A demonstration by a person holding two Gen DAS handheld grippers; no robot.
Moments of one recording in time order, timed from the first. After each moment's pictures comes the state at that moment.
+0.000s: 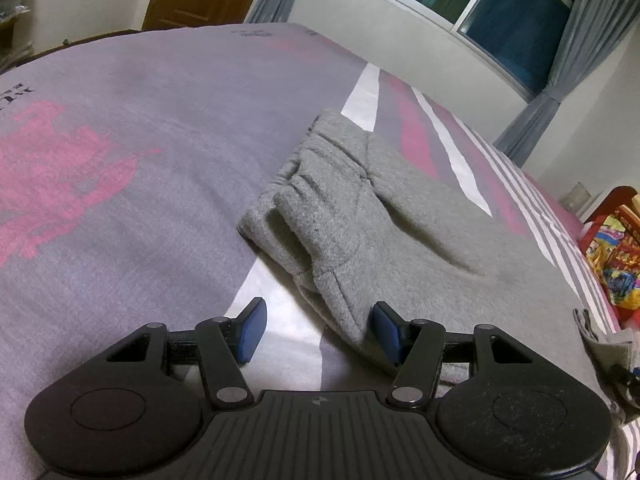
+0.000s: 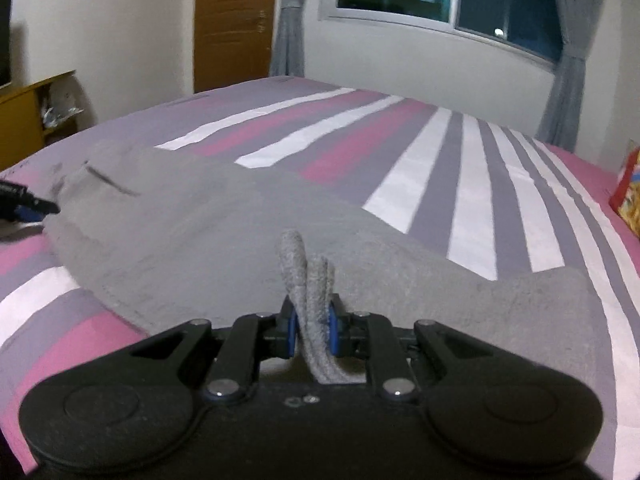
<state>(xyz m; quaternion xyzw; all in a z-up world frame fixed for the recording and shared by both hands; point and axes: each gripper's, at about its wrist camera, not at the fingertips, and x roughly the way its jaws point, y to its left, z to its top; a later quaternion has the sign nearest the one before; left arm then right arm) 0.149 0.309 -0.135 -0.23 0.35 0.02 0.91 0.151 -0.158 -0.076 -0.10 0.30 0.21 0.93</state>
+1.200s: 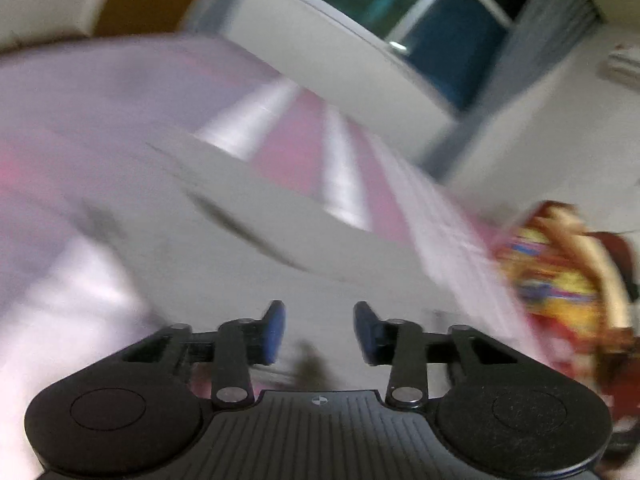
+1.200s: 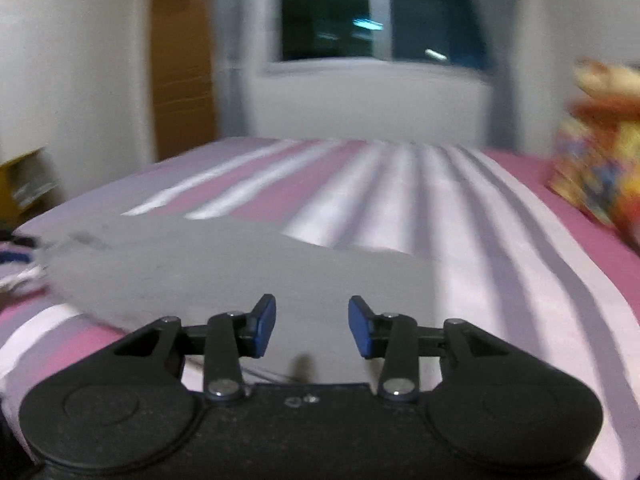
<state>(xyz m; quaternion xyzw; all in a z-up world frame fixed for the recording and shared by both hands) 0.143 0.220 -0.082 -0.30 0.31 -0.12 0.89 0.081 -0.274 -0.059 0.03 0.25 0.10 0.96</state>
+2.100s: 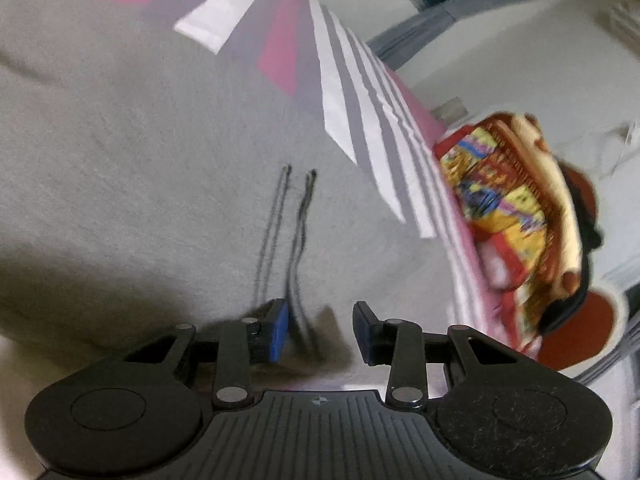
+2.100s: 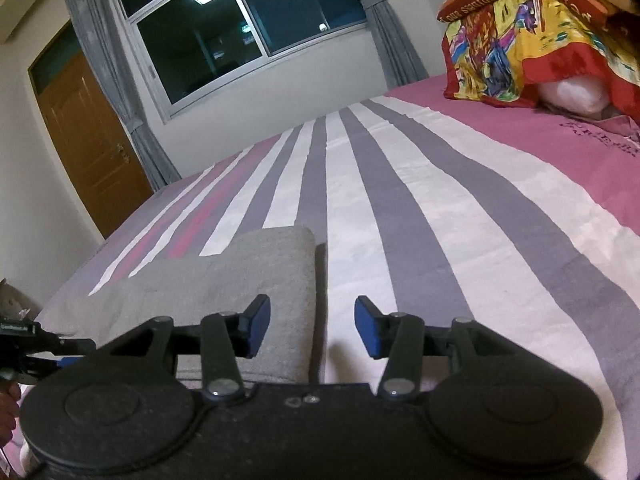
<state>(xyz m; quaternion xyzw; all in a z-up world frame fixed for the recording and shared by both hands) 0.211 0.068 -0.122 -0.35 0.44 -0.22 0.80 0.069 -0.346 -0.084 0.19 0.25 0.05 0.95</state>
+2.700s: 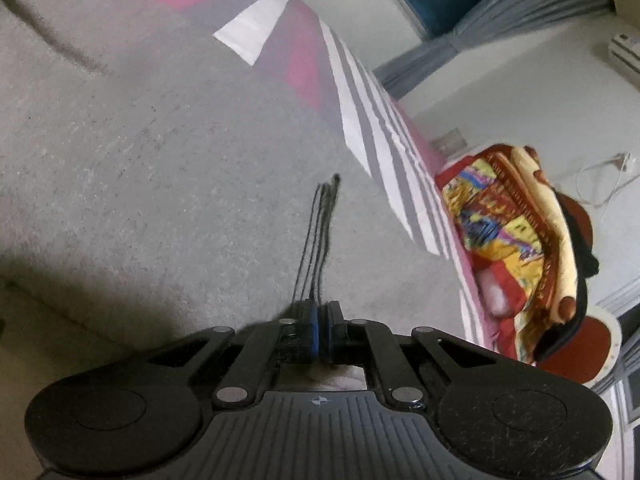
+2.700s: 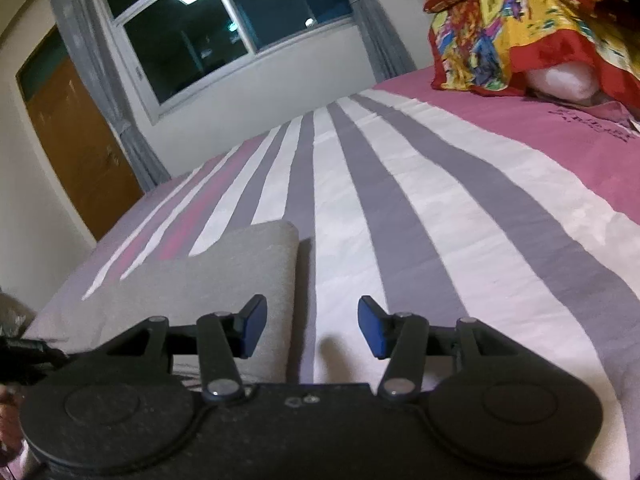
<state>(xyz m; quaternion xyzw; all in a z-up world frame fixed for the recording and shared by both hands) 0.193 0.083 -0.141 -0.36 0.40 -0.21 0.82 0.075 -0.346 -0.087 0.19 0.27 0.04 0.94</state>
